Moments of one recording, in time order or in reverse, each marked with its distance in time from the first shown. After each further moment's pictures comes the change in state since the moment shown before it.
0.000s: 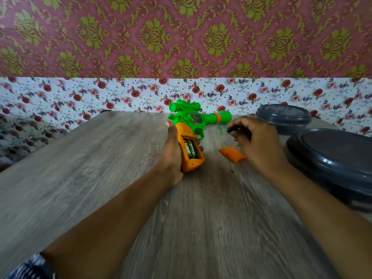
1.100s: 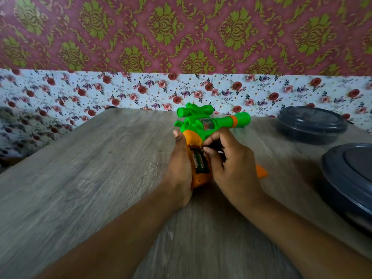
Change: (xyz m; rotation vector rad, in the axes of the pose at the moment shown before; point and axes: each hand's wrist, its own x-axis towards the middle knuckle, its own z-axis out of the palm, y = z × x) left_hand 0.021 -0.009 -0.008 -0.035 -0.039 0.009; right_hand 0.003 -0.021 0.075 0.247 0.035 -0.200
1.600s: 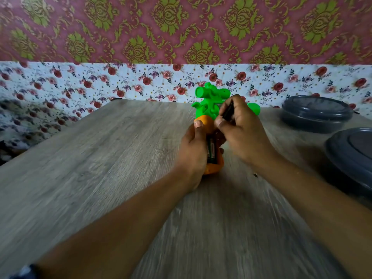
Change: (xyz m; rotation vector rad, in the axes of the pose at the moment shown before) left_hand -0.014 -0.001 0.015 0.265 0.127 0.244; right_hand 0.029 -0.006 -0.013 0.116 -0.126 0.295
